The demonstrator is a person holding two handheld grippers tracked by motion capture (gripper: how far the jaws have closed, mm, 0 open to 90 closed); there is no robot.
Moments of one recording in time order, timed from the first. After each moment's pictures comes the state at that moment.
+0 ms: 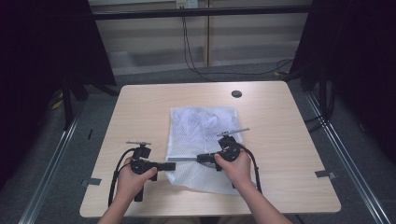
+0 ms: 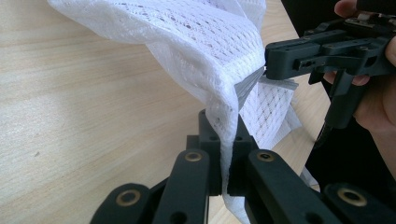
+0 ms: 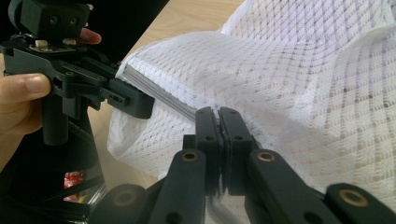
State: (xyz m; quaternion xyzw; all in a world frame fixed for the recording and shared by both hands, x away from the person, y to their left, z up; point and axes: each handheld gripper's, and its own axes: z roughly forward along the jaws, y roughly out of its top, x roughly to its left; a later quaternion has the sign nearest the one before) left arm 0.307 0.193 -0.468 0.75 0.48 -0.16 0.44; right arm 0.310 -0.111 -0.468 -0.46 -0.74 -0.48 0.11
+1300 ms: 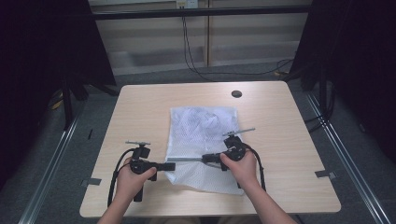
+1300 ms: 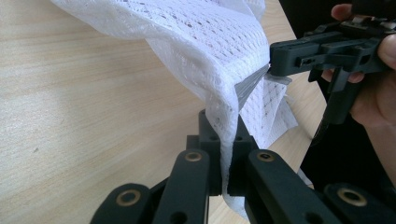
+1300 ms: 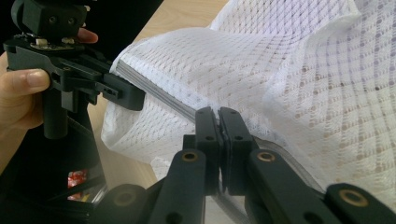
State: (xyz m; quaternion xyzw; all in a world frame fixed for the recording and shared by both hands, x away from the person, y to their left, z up) left arm 0.308 0.194 -0.469 0.74 0.48 -0.17 0.44; right arm 0.310 -0.127 -0.469 -0.46 -0.74 -0.47 0.11
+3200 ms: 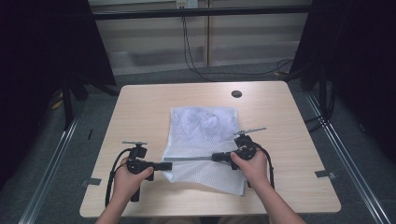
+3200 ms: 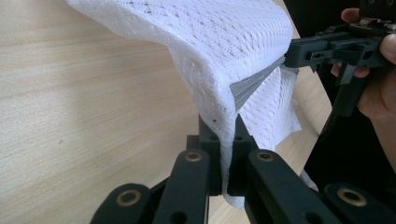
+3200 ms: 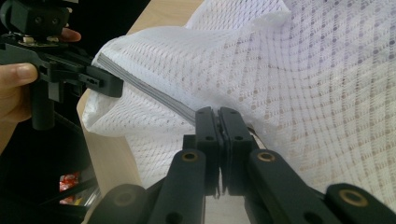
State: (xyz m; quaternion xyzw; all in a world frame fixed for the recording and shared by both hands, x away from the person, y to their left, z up) left arm 0.307 0.203 -0.467 0.74 0.49 -0.16 0.44; right arm 0.307 -0.157 -0.467 -0.48 -0.74 -0.47 0.10
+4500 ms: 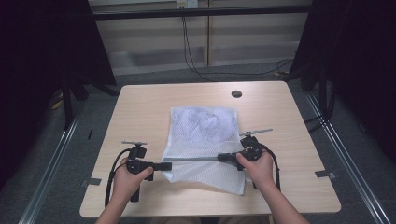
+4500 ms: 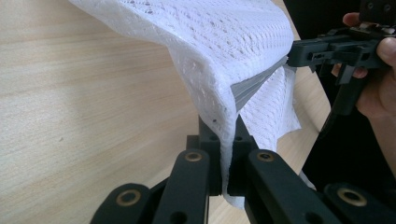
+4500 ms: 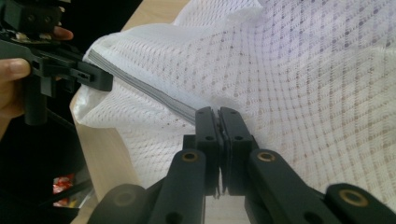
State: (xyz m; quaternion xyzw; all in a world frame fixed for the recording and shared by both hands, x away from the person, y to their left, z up) left arm 0.308 0.205 -0.467 0.74 0.49 -0.16 0.44; right arm 0.302 -0.174 -0.469 -0.49 -0.73 -0.47 0.09
